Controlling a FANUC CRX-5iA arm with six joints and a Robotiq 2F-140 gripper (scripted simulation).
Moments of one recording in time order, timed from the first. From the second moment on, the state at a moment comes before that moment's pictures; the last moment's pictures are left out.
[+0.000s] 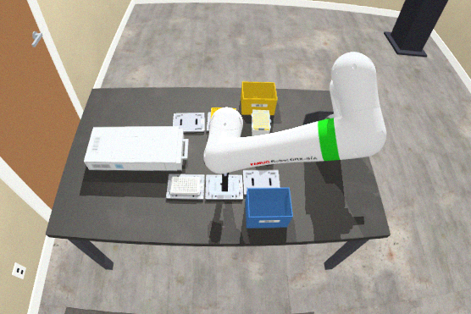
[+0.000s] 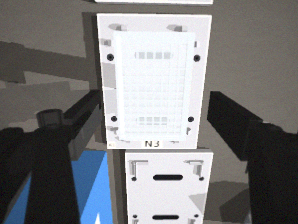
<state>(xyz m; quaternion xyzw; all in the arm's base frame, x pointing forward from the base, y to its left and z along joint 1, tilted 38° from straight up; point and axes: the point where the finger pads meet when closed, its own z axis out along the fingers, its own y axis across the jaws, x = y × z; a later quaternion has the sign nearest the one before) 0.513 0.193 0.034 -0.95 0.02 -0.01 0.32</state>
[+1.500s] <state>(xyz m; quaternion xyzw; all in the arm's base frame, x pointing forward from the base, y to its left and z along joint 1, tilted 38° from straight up) 0.514 0.222 -0.004 -0.95 0.02 -0.01 0.32</state>
